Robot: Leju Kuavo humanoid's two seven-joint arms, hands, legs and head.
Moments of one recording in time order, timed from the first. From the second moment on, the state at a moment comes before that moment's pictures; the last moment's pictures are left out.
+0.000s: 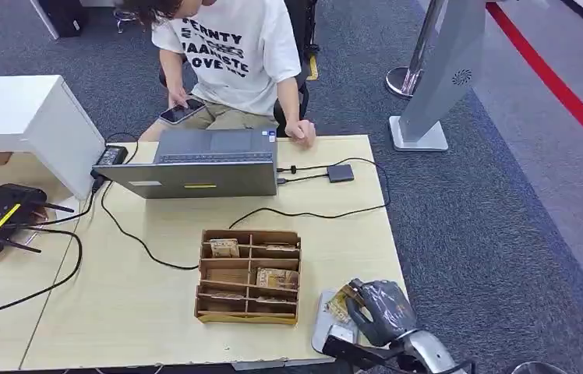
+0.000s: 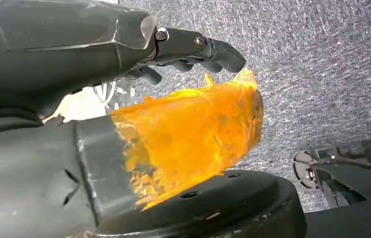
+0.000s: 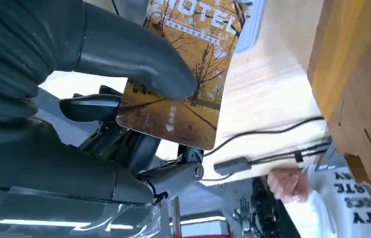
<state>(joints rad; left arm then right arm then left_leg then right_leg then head) -0.07 -0.23 0.82 -0.20 -1.24 0.12 0.22 0.00 -0.32 0.68 -1.43 0.80 -0.35 0.03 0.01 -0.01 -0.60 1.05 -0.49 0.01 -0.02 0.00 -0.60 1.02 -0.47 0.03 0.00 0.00</state>
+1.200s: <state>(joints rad) -0.07 -0.23 0.82 -0.20 -1.23 0.12 0.22 0.19 0.00 0.36 -1.61 0.93 -0.65 -0.40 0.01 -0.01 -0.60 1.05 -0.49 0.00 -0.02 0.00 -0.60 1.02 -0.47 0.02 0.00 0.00</state>
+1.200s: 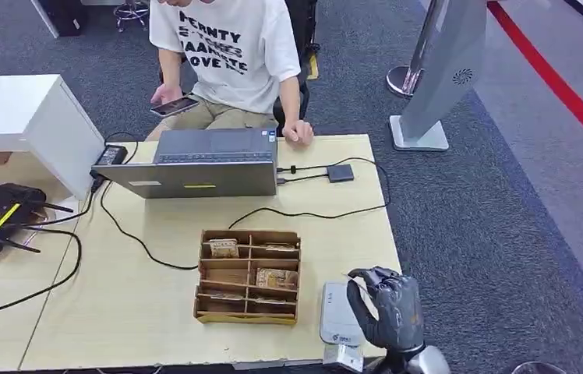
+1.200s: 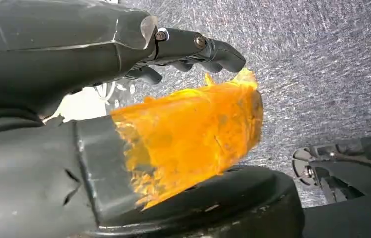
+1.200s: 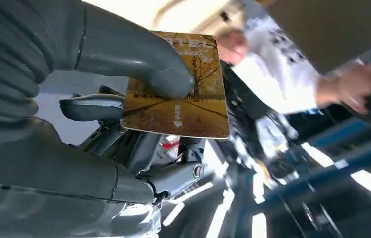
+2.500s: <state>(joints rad) -0.10 -0.24 0.77 -0.20 -1.33 0.08 0.26 -0.10 0.23 0.25 -1.71 0.94 -0.65 -0.47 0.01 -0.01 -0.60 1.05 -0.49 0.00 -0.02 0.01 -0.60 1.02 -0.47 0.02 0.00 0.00</state>
